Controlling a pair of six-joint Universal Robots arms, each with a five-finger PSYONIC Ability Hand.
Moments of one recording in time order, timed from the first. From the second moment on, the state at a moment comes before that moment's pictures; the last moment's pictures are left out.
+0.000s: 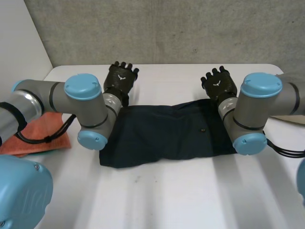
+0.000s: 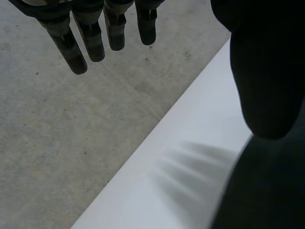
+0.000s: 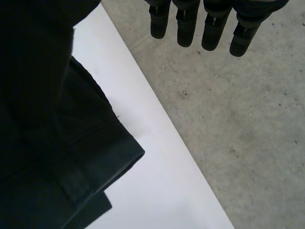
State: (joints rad) left arm 4.20 -2.54 -0.81 3.35 -1.58 3.65; right arm 1.97 -0.74 1.03 -0.19 1.58 2.45; left_hand 0.19 0.21 0.21 0.20 0.05; right_hand 0.23 0.21 0.21 0.22 0.05
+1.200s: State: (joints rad) left arm 4.20 -1.94 -1.47 3.35 -1.58 3.50; right arm 2.37 -0.98 1.56 -0.34 1.18 2.03; left_hand 0.19 0.21 0.21 0.20 0.05; right_hand 0.24 0.23 0.25 0.25 0.08
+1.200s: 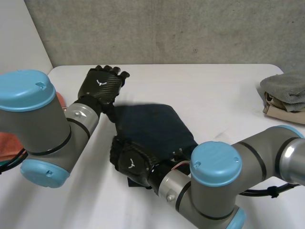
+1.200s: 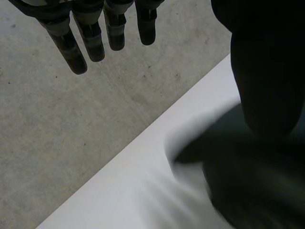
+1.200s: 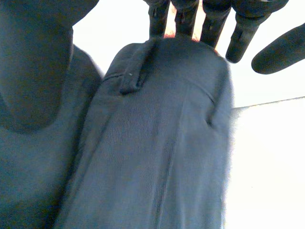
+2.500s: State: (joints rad) left arm 4.12 -1.95 -1.18 3.06 -1.32 3.33; right arm 2.19 -1.18 1.69 -0.27 1.39 2.63; left_hand 0.19 0.21 0.21 0.20 0.05; right_hand 0.19 0.18 0.21 0.22 0.05
